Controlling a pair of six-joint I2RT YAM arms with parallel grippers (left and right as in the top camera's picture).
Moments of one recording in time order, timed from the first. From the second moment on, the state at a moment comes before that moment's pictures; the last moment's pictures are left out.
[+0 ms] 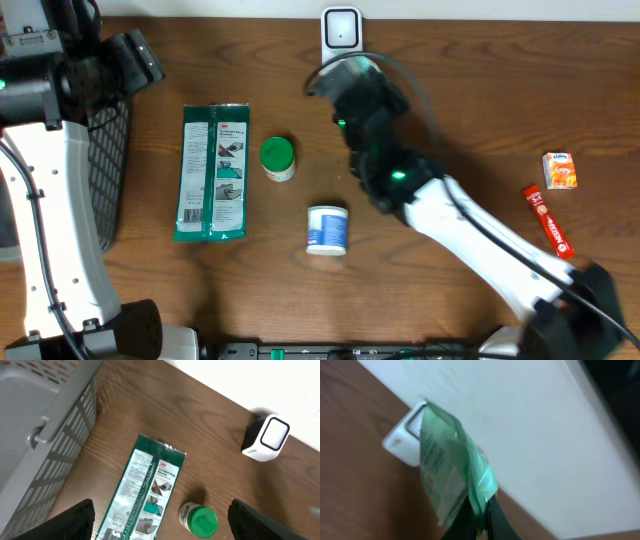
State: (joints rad) left arm 0.17 1.63 1.99 -1.26 0.10 -0.33; right arm 0.70 1.64 1.23 0.06 0.73 -0.61
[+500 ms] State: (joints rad) left arm 0.17 1.63 1.99 -1.26 0.10 -0.33; right arm 0.70 2.13 1.46 0.58 0.86 -1.39
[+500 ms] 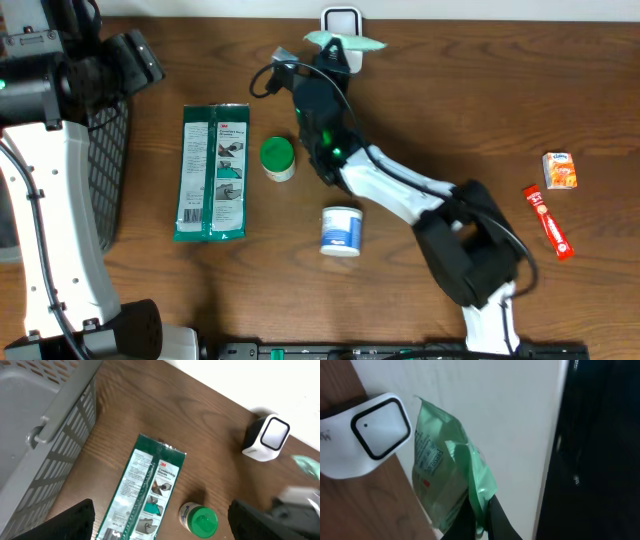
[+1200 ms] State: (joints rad) left arm 0.17 1.63 1.99 -1.26 0.10 -0.33; right arm 0.58 2.47 1.77 0.59 0.62 -1.49
